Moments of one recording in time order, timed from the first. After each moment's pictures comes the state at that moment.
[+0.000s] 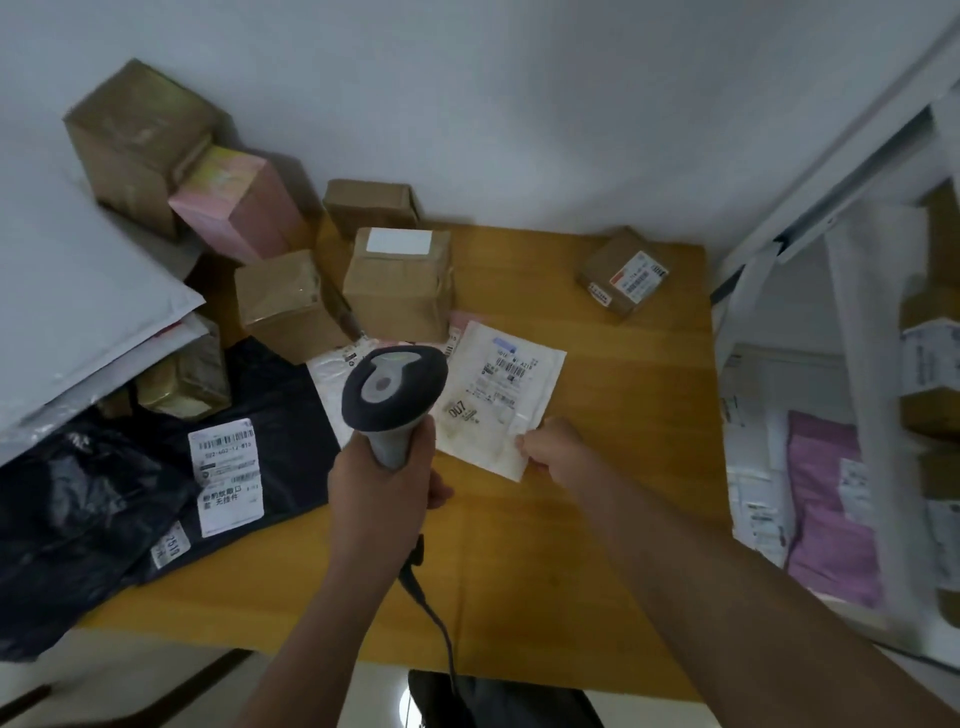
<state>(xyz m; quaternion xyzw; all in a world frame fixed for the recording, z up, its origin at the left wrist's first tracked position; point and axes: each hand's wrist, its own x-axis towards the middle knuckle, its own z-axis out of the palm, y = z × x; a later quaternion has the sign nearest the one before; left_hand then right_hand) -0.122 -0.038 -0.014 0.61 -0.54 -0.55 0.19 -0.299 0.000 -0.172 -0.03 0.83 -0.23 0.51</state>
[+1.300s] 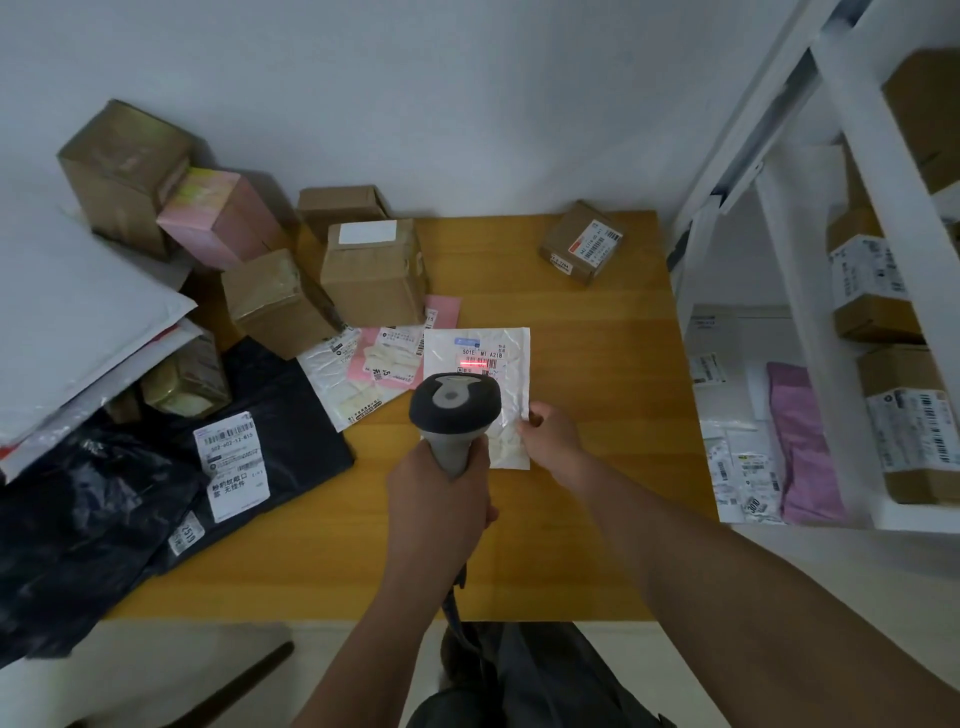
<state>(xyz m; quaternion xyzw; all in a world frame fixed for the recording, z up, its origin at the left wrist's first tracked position) -0.132 0.037 0.009 0.59 -0.62 -0.52 0.06 -0.275 0.066 -0.157 -0.12 0.82 -0.34 0.45</state>
